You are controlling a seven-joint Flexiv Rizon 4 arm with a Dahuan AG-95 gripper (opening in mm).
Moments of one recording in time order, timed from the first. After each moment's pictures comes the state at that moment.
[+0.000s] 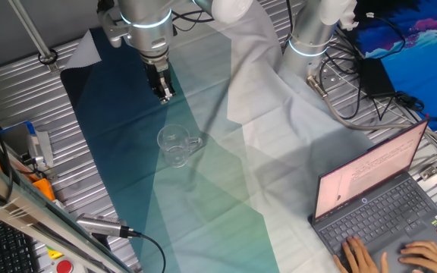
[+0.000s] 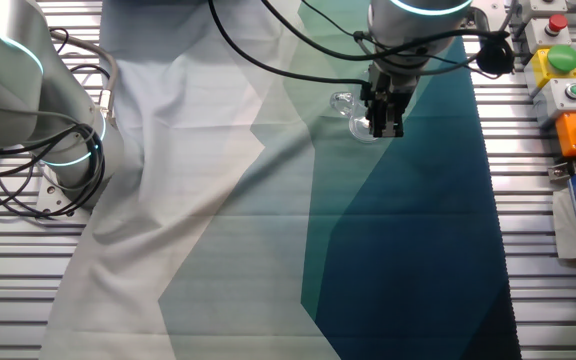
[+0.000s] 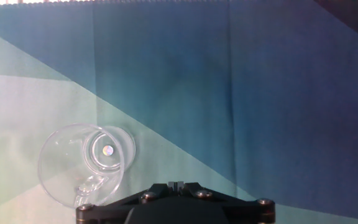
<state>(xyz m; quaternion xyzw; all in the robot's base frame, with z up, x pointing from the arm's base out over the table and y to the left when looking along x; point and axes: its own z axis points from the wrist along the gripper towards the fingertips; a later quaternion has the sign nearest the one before) 0.500 0.000 0.170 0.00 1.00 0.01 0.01</state>
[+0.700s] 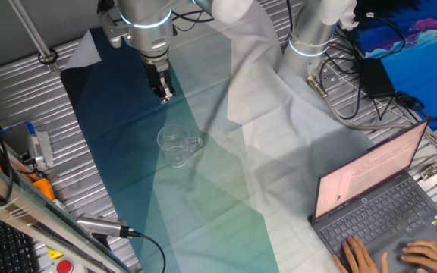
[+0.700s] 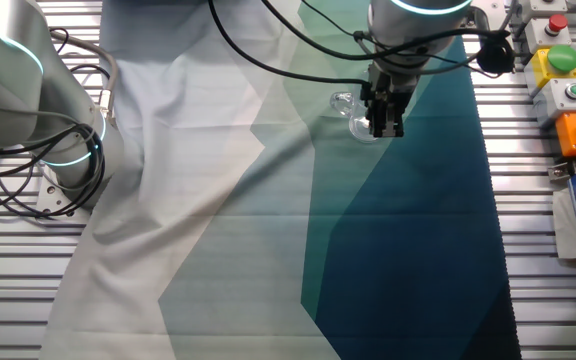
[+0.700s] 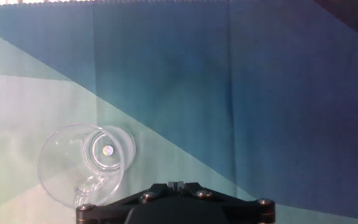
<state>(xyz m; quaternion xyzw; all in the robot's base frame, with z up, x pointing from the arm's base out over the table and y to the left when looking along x) 0.500 0.000 0.170 -0.01 1.00 0.00 0.01</state>
